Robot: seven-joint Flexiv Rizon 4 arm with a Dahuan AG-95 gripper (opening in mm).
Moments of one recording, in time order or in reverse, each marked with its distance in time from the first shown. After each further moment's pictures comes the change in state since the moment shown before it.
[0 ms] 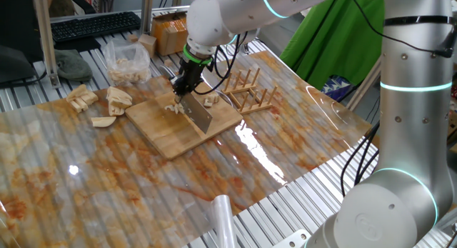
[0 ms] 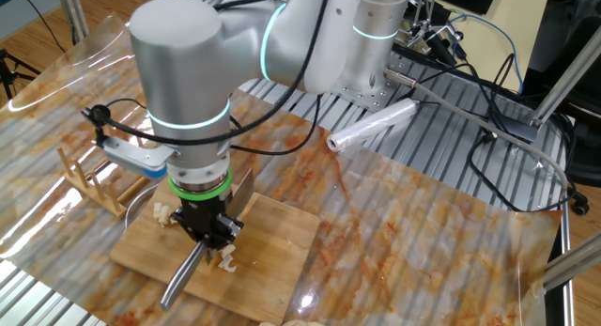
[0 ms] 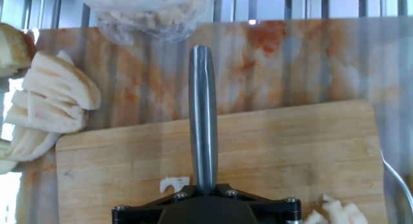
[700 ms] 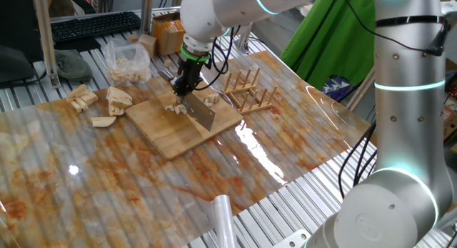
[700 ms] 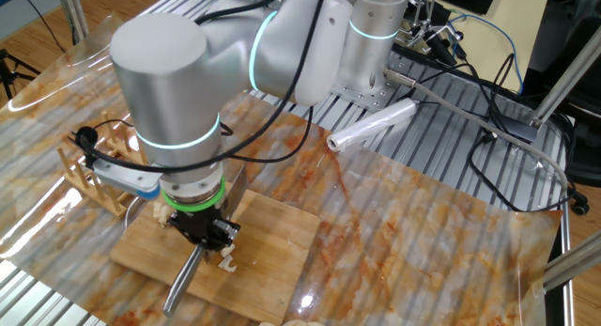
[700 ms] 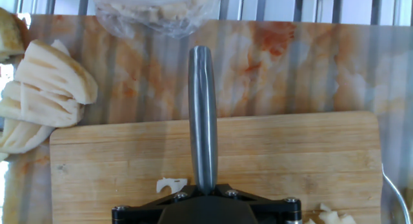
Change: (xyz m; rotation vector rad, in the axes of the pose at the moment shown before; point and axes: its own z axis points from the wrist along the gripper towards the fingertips) arm 0.004 -0.005 0.003 0.006 0.062 -0.015
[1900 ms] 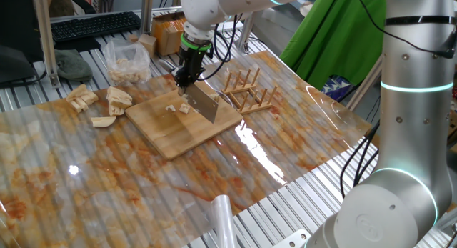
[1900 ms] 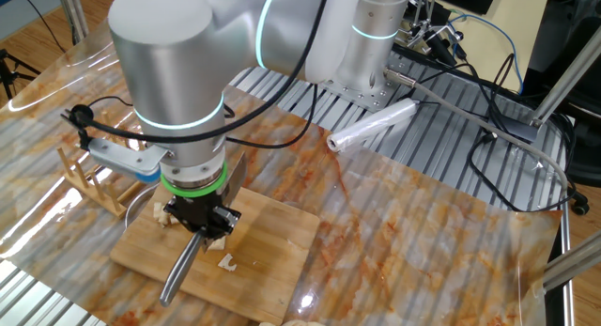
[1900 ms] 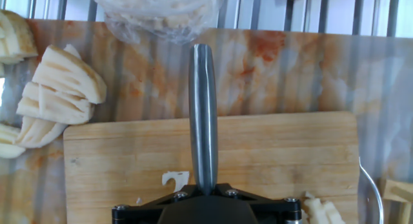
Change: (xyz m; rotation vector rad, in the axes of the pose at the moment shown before) arm -0.002 0.000 -0.035 0.050 0.032 -0.048
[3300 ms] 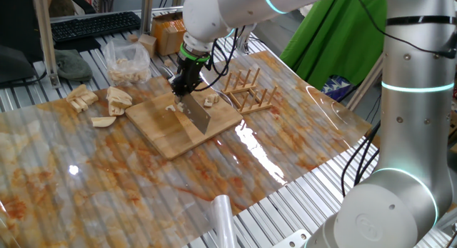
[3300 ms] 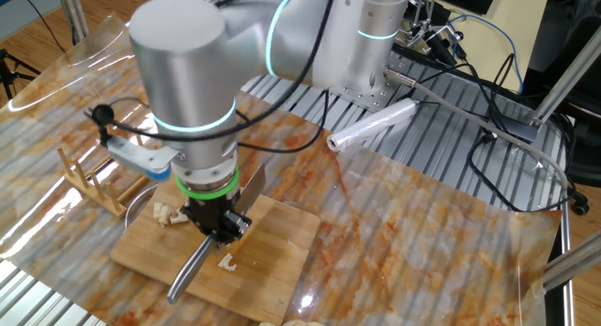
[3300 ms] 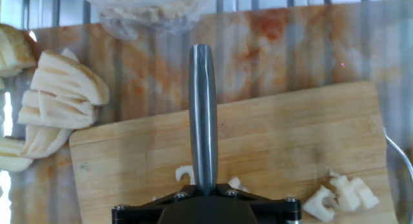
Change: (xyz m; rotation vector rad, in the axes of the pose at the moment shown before) arm 0.011 0.021 0.012 -0.046 -0.015 0.126
